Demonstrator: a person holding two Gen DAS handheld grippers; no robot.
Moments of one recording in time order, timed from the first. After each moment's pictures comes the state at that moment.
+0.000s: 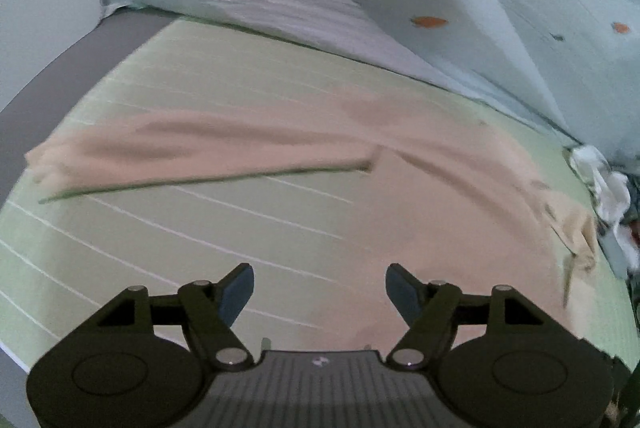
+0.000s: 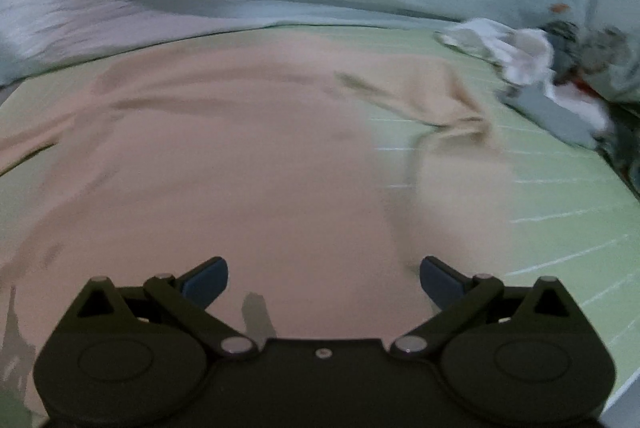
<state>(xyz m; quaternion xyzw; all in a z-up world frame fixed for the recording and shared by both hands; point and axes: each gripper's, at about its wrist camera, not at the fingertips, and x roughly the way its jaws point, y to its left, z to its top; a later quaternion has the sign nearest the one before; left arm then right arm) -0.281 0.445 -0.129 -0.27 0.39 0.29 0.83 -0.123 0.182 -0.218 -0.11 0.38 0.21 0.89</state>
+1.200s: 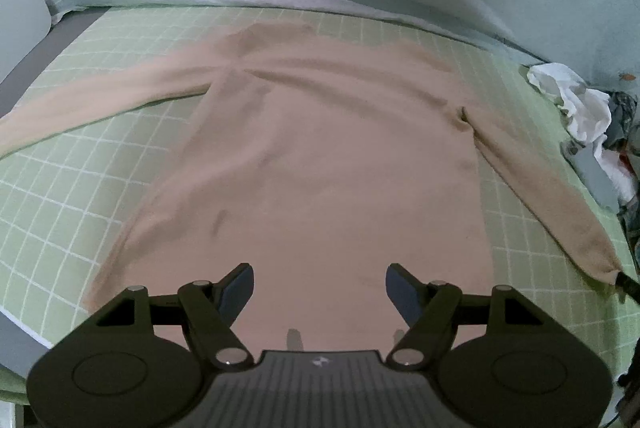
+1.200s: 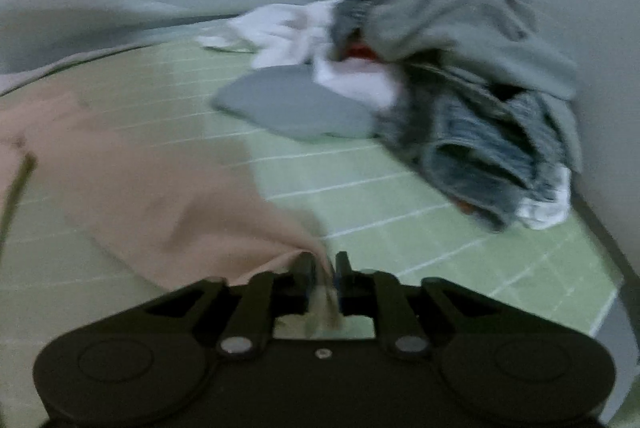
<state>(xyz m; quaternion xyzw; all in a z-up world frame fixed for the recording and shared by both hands) -0.183 0.275 -0.143 -0.24 0.44 0.30 0.81 0.029 -0.044 -0.215 -0.10 0.36 0.06 0.92</state>
